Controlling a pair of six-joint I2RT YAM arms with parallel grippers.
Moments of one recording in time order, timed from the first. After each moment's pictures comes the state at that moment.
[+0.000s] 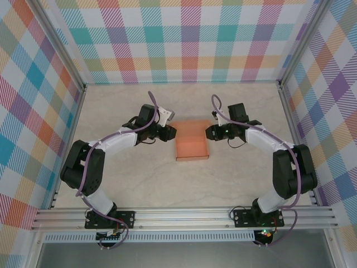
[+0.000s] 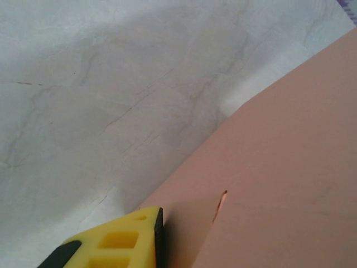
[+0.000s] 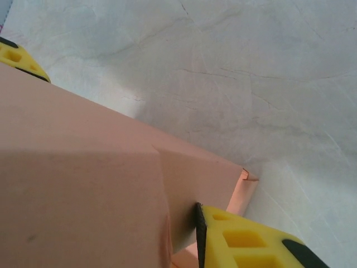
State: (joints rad) left arm -0.48 1.67 1.05 -0.16 0.41 -0.12; right arm 0.31 1.57 0.98 -0.33 -0.56 0.11
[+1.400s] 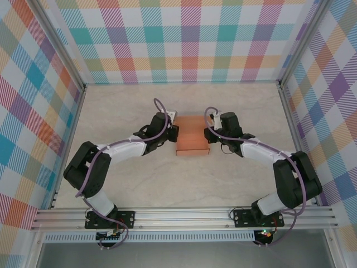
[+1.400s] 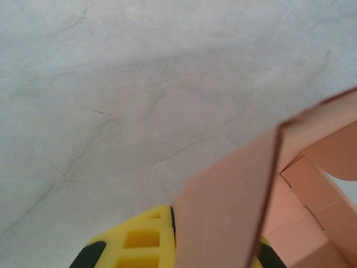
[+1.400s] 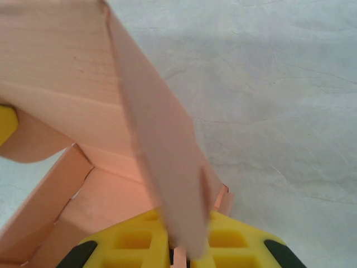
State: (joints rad) left arm -0.64 1.67 0.96 0.09 -0.06 -0.31; right arm 0.45 1.48 0.78 0.03 -0.17 0.26
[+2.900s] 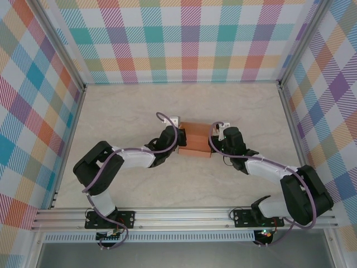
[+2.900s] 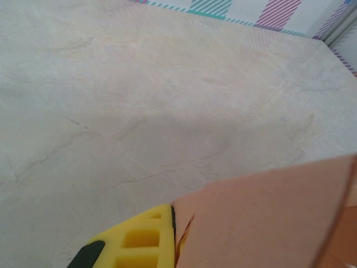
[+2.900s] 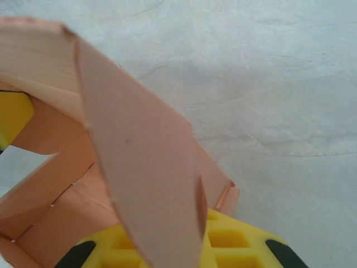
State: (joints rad) left arm -0.78 1.75 0.85 0.44 -0.32 -0.52; right arm 0.51 1.32 0.53 0.22 -0.01 0.33
